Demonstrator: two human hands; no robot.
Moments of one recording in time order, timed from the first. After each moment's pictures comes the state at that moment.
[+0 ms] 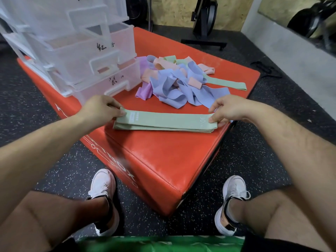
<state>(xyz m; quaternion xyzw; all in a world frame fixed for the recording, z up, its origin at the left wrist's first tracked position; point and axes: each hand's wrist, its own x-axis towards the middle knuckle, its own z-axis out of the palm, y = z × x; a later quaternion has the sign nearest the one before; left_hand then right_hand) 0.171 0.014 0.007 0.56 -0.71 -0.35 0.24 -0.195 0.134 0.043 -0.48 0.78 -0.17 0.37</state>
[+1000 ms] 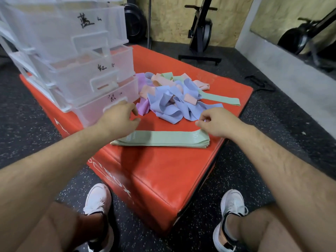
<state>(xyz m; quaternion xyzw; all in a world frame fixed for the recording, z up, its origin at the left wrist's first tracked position) 0.124 0.012 0.021 0.46 -0.86 -0.10 0.18 -0.177 0.128 0.043 -0.62 0.77 -0.08 0.09</state>
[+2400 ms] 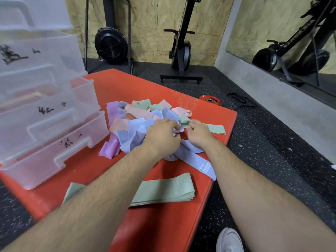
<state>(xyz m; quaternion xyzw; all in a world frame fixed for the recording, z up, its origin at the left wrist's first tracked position) -0.090 -0.016 0.033 0.41 -0.87 -0.19 0.19 -0.291 -0.020 -0.030 -0.52 0.83 -0.15 0.11</state>
